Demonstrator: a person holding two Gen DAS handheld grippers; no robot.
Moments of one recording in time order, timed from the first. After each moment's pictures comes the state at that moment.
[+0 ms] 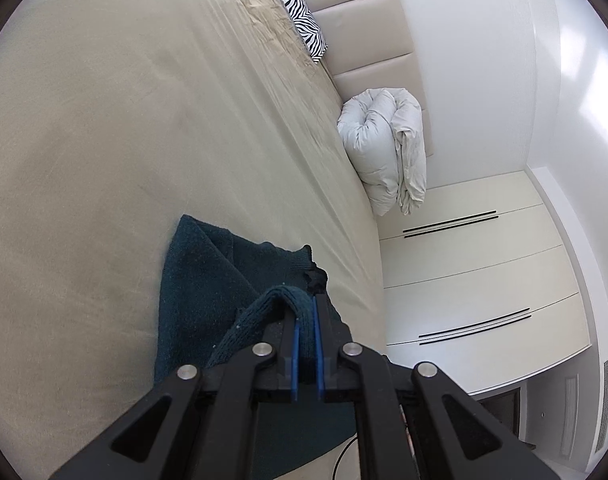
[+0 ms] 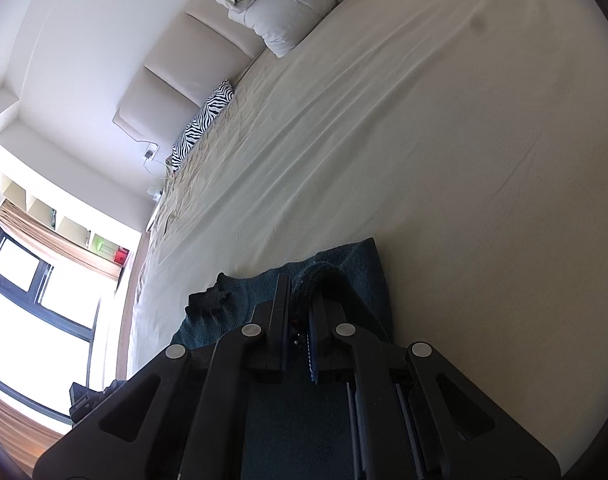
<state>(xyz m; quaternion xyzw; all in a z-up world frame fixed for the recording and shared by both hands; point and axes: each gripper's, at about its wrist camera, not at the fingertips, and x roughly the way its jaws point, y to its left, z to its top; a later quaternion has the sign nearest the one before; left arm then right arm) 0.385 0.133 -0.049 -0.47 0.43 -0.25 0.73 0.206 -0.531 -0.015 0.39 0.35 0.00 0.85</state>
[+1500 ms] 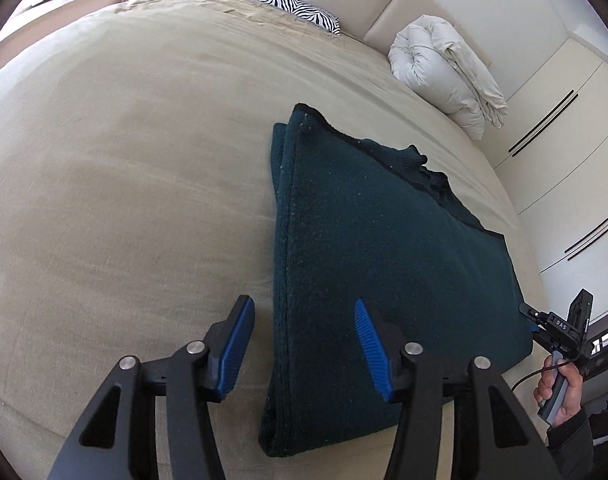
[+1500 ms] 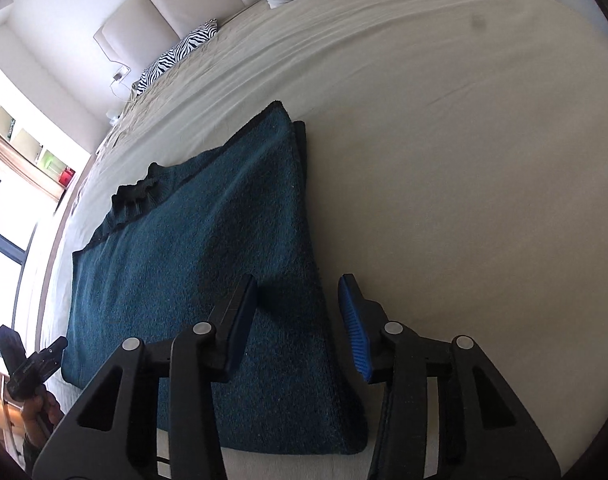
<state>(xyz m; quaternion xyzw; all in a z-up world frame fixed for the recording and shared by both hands) 0.286 0.089 -0.075 -0.19 0.48 -0.13 0.85 0.140 -0.497 -0.082 0.25 0.44 -0.03 0.86</state>
